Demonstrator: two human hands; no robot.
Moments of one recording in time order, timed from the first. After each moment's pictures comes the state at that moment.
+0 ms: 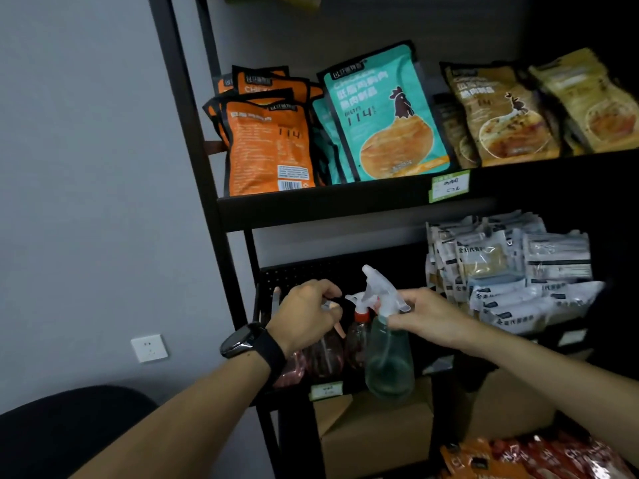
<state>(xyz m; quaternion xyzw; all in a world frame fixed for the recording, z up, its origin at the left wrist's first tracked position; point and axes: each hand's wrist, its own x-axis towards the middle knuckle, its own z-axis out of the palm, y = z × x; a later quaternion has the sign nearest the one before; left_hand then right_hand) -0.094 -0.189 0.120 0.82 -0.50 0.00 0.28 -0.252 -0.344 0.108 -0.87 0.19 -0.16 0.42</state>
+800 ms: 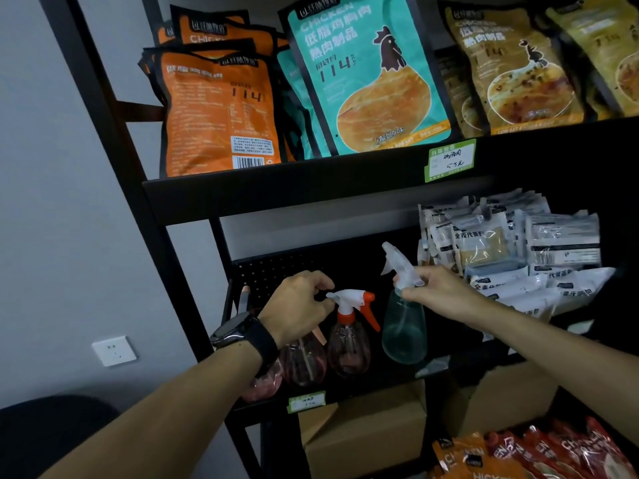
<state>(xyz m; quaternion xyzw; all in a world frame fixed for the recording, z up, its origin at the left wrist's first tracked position) -0.055 -0.259 0.093 0.81 -0.52 -0.02 0.27 -0.227 -0.442 0.079 -0.86 0.28 -0.20 0.39</state>
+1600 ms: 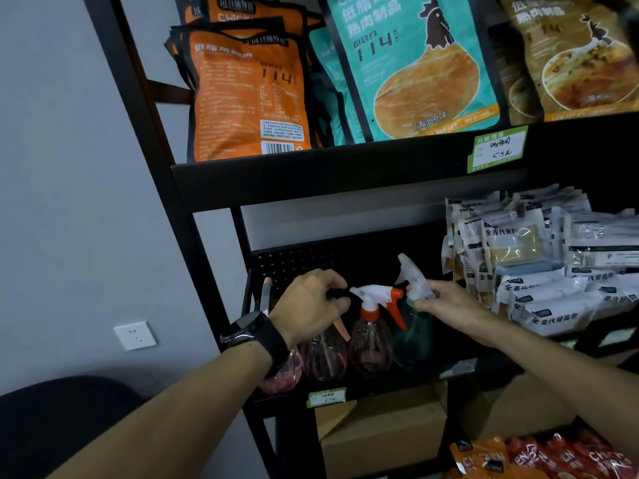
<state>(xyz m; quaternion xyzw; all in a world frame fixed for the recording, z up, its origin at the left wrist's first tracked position) -0.040 -0.245 0.083 0.82 -0.50 -0.02 0.27 -0.199 -0.442 0.042 -0.82 0.29 -0.16 0.46</state>
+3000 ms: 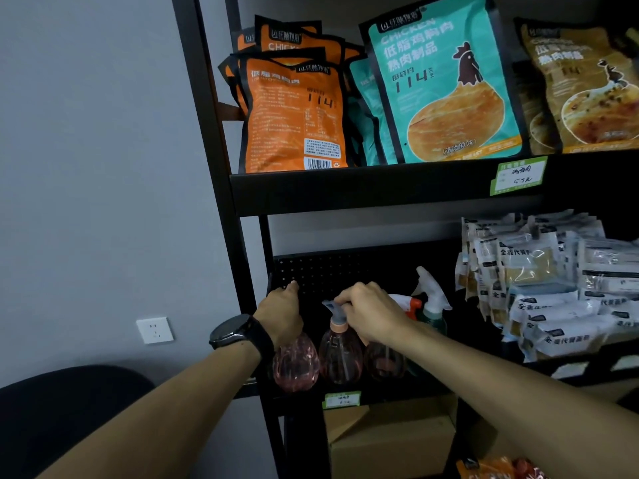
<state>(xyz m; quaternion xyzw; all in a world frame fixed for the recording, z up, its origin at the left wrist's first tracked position) 0.010 -0.199 0.074 0.91 -0.40 0.00 0.14 -0.113 -0.321 0.085 -0.95 0.19 -0.13 0.21</state>
